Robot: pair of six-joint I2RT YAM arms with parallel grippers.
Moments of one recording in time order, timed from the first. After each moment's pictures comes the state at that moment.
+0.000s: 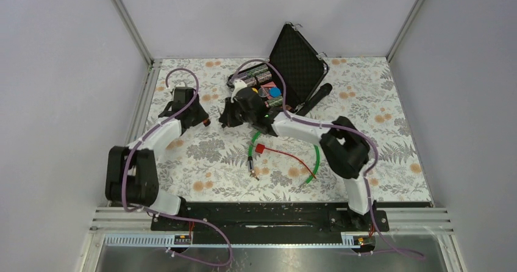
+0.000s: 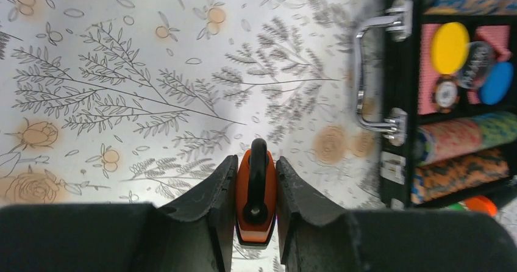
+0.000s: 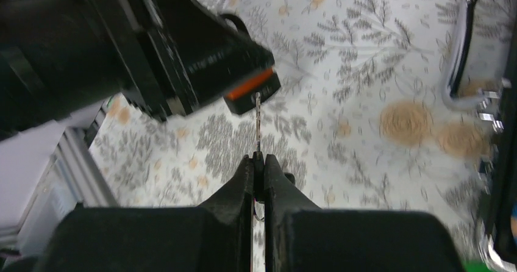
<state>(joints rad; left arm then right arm) -0.15 1.42 0.89 -0.21 -0.08 -0.64 0.89 1.98 1.45 0.07 -0.11 0.53</state>
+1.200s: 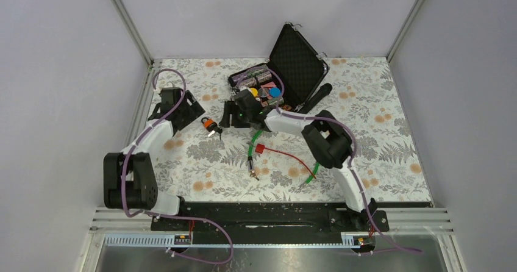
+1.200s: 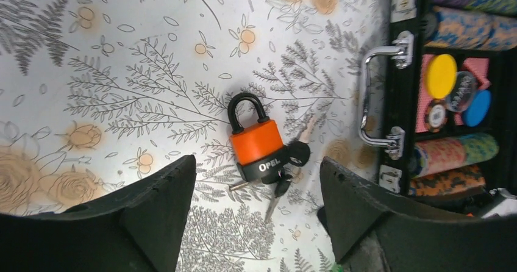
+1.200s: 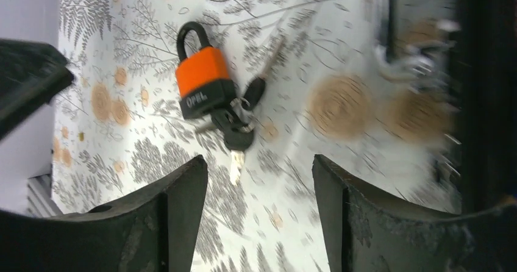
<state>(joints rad) -0.01 1.47 0.89 -0.21 0.02 -0.63 0.84 2.29 1.68 -0.05 -0.09 0.72</state>
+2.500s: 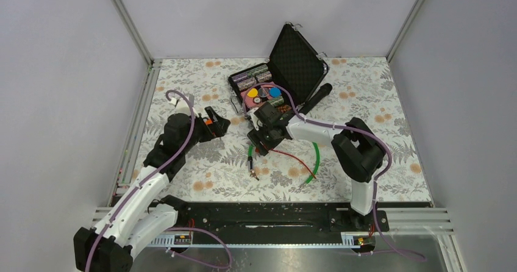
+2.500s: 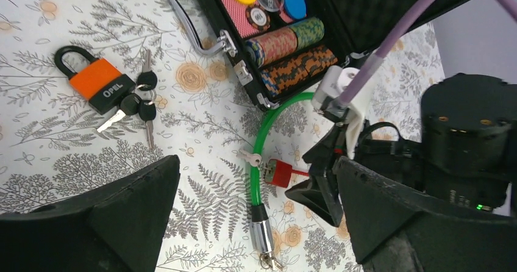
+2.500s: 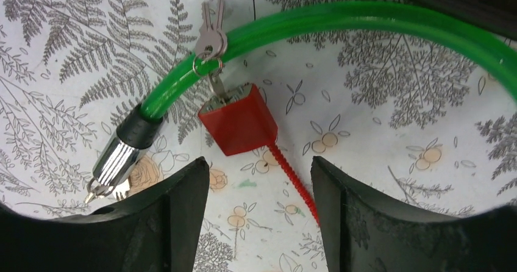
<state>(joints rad) -0.36 0.84 0.63 -0.19 0.04 -0.60 0.82 1.89 1.26 -0.48 -0.10 0.06</state>
